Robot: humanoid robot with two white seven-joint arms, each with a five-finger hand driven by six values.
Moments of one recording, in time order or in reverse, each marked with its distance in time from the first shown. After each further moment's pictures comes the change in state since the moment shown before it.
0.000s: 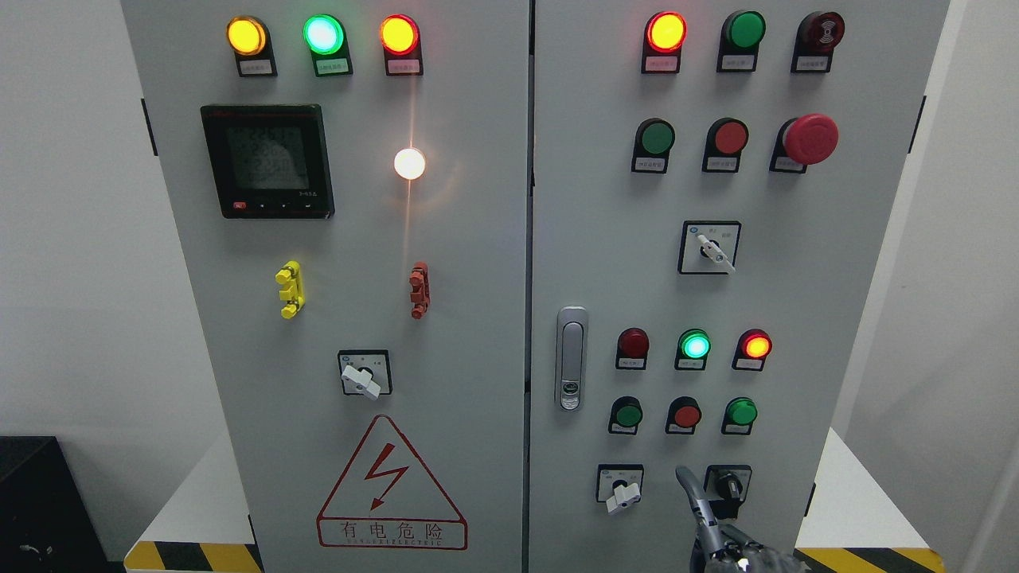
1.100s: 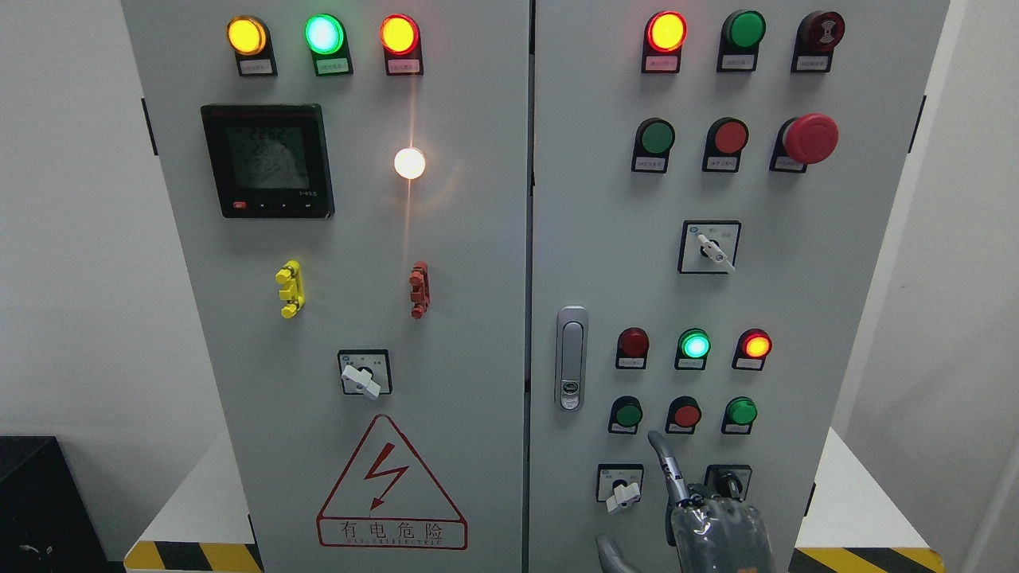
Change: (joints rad) left arm 0.000 0.000 0.000 0.000 0.000 0.000 0.000; right arm -0.160 0.004 0.004 0.183 0.034 0.026 0.016
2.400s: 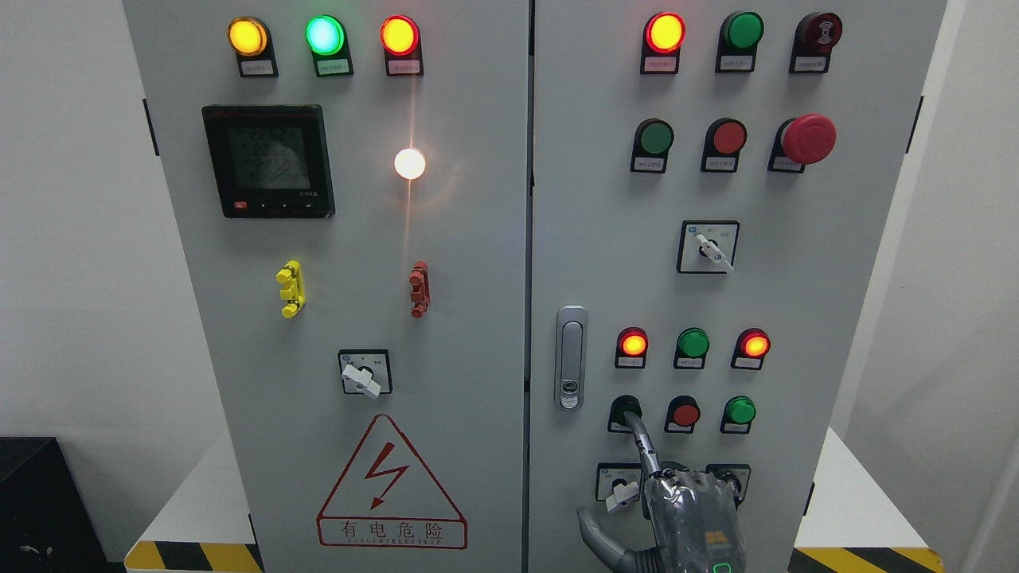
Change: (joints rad) left arm 0.000 0.000 0.000 0.000 0.000 0.000 0.000; right arm -0.107 0.002 0.012 0.142 -0.001 0.020 0.013
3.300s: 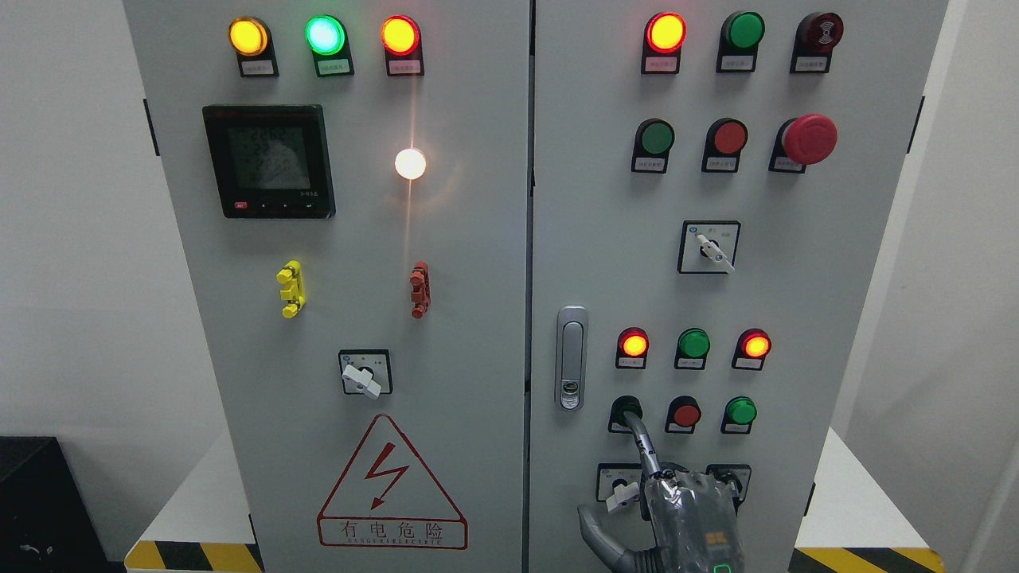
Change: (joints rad) left arm 0.000 0.000 0.000 0.000 0.000 0.000 0.000; right arm 0.028 0.004 0.004 -0.040 -0.063 -0.012 0.027
